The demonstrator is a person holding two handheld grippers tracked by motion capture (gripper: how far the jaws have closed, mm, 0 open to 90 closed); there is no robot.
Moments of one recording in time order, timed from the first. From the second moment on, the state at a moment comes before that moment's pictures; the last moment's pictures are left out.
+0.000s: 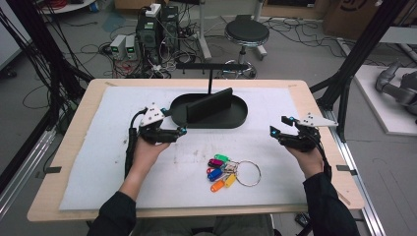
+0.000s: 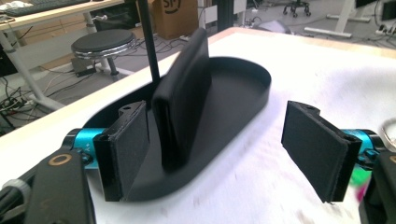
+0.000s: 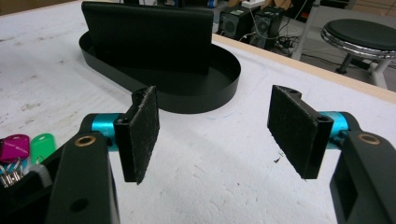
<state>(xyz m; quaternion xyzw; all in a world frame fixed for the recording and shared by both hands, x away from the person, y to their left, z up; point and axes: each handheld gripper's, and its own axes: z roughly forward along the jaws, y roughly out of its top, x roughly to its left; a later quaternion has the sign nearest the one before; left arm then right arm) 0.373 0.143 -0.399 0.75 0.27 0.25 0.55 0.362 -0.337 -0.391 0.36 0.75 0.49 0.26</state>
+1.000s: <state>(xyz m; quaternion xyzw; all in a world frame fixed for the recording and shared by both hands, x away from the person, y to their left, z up) 0.311 0.215 -0.428 0.71 0.36 0.28 0.53 0.334 -0.344 -0.387 0.37 0.74 0.50 0.26</state>
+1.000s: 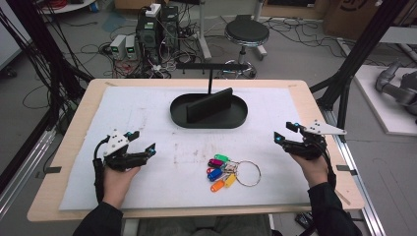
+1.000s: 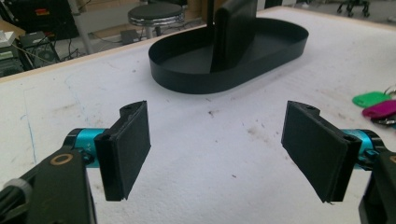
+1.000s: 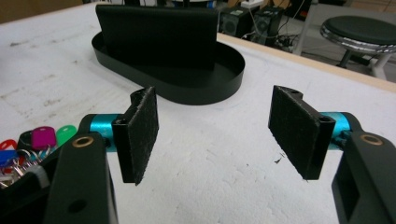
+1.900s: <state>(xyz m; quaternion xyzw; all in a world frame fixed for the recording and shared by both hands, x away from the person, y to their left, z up) 0.312 0.217 -0.438 0.70 0.35 0.25 0.57 0.327 -0.337 -0.401 0.29 0.76 0.53 0.24</state>
